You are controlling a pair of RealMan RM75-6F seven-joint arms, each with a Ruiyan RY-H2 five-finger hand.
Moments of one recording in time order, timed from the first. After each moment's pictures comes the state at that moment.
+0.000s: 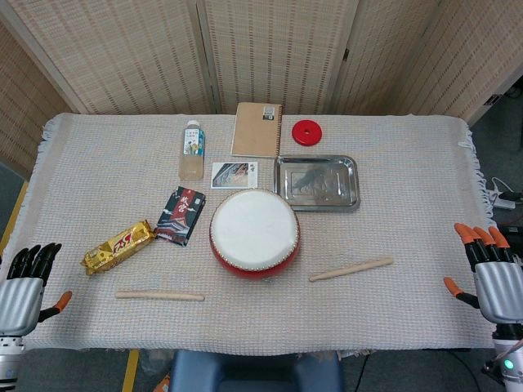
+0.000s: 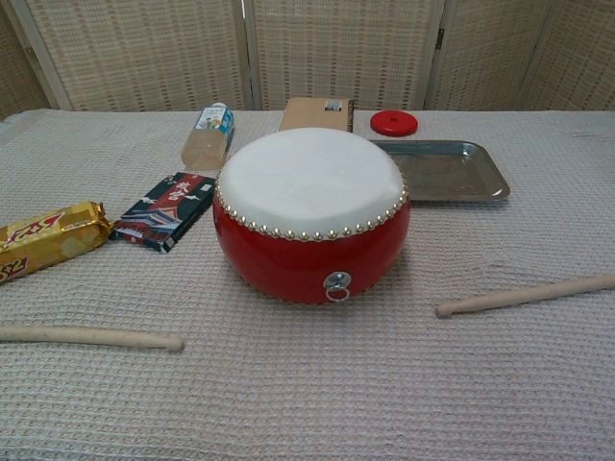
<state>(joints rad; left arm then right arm) -0.10 -1.16 -0.04 -1.58 1.48 1.47 0.14 0.06 -1.11 0.08 -1.61 -1.53 1.53 -0.06</state>
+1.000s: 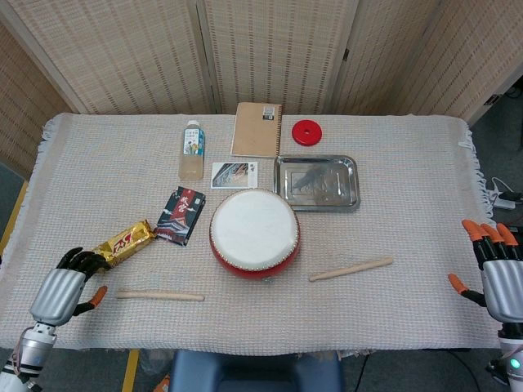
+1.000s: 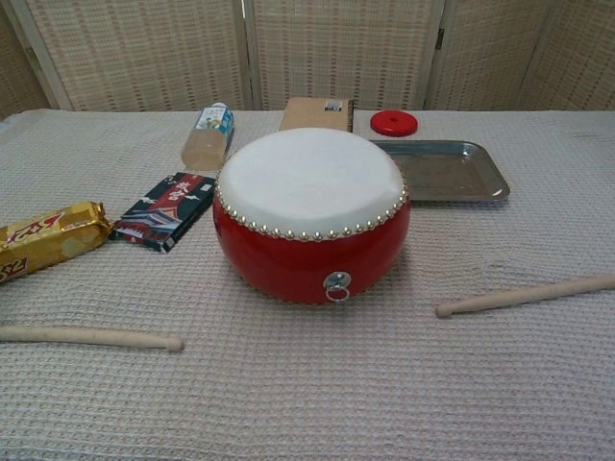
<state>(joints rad) -0.22 -1.17 -0.02 -1.63 1.59 1.31 0.08 0.06 -1.10 0.10 -1.59 -1.53 1.55 -0.02</state>
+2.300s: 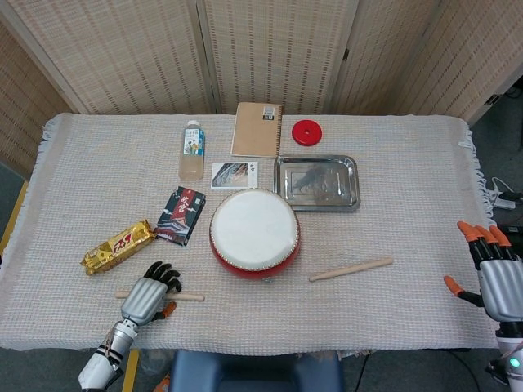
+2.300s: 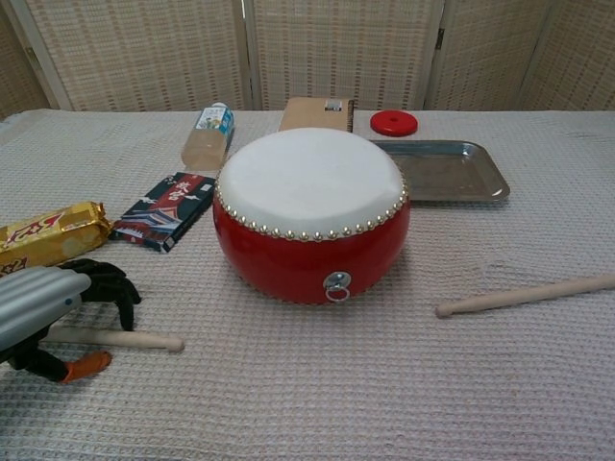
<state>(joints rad) -0.35 -1.59 0.01 -1.41 1.46 1.11 0.28 0.07 -1.09 0.08 -1.59 -1.53 1.52 0.06</state>
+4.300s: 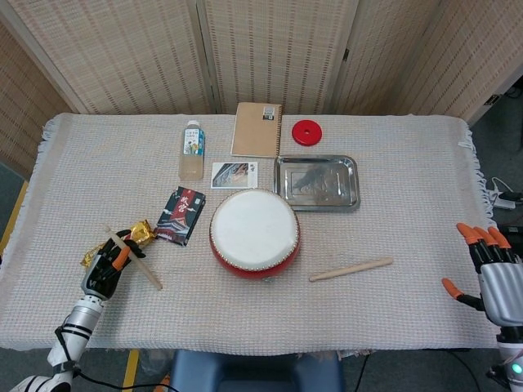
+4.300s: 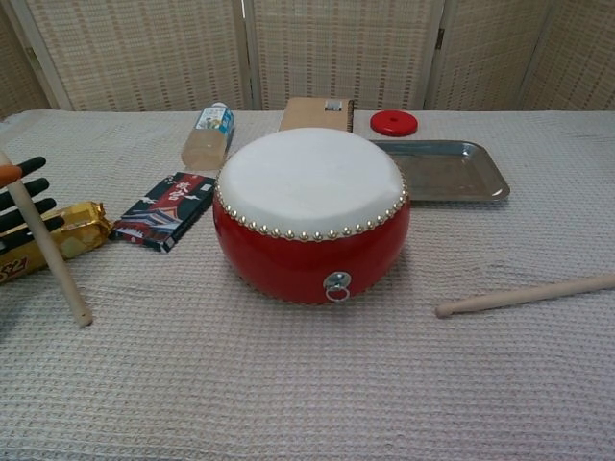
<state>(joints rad) -0.31 -1.46 -0.16 -1.38 1.41 1.05 -1.71 0.05 -1.06 0.07 -1.64 -1.56 1.56 0.07</state>
